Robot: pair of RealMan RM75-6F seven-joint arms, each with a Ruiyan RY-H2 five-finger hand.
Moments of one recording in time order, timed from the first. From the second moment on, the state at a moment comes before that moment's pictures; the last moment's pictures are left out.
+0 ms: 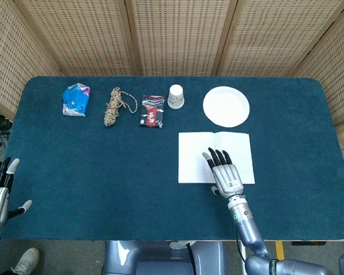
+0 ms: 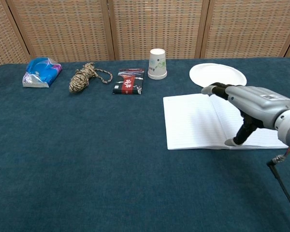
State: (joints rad) left arm -0.04 -1.21 -0.07 -1.69 1.45 1.54 0.29; right arm 0.49 -1.68 0.22 -1.59 -1.14 1.16 -0.57
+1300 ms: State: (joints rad) left arm -0.06 -1.21 -0.08 -1.66 1.40 1.51 0.25; right arm 0.62 -1.92 0.23 -1.32 -1.02 1.10 -0.57
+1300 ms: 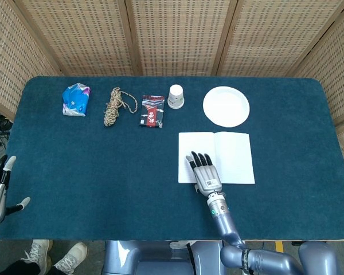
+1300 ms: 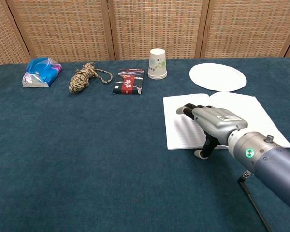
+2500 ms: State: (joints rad) left arm -0.07 -1.21 -0.08 -1.66 1.41 1.52 0.24; right arm 0.62 -1.93 0.23 -1.28 -1.01 1.11 -0.56
